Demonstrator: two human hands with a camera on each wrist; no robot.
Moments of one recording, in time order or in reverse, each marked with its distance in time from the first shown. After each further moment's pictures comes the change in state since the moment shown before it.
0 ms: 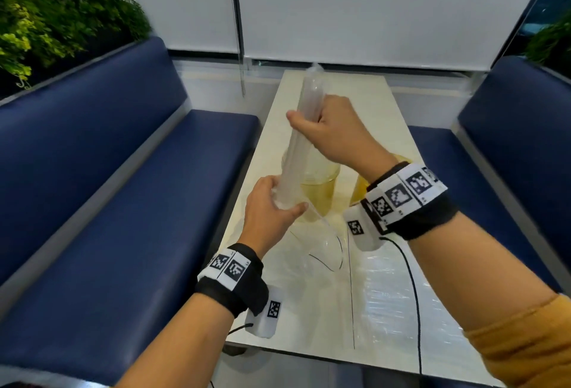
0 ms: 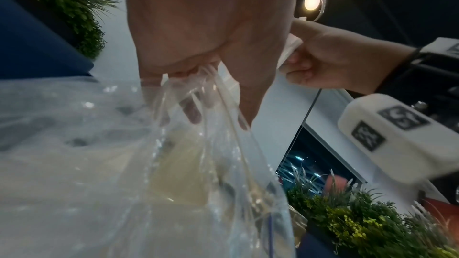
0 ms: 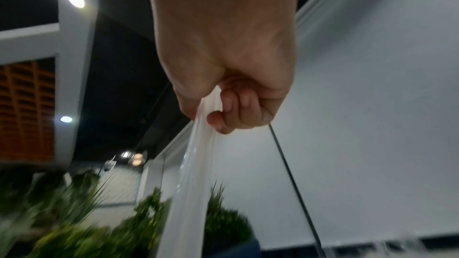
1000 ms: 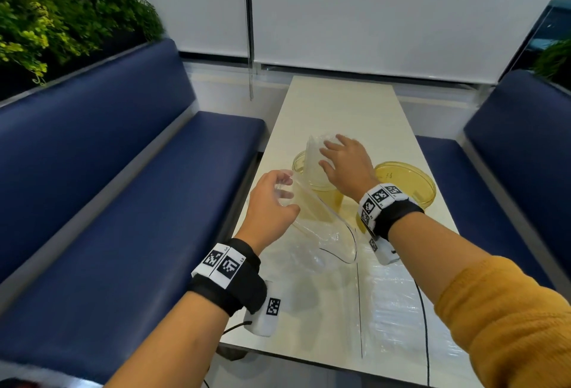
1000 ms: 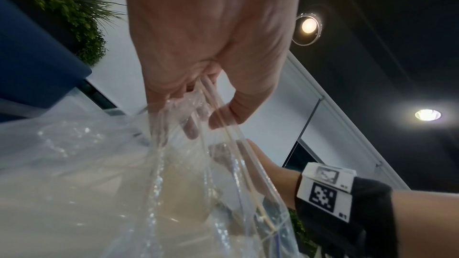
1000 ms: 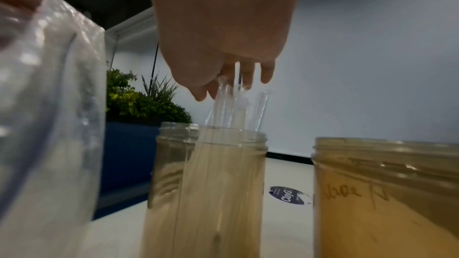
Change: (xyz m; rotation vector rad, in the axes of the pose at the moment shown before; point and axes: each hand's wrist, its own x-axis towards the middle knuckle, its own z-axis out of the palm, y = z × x) left_hand 0.002 0.013 -0.030 -0.153 -0.087 0.010; right_hand 0.010 0.126 0.060 -0.806 -0.120 -0.093
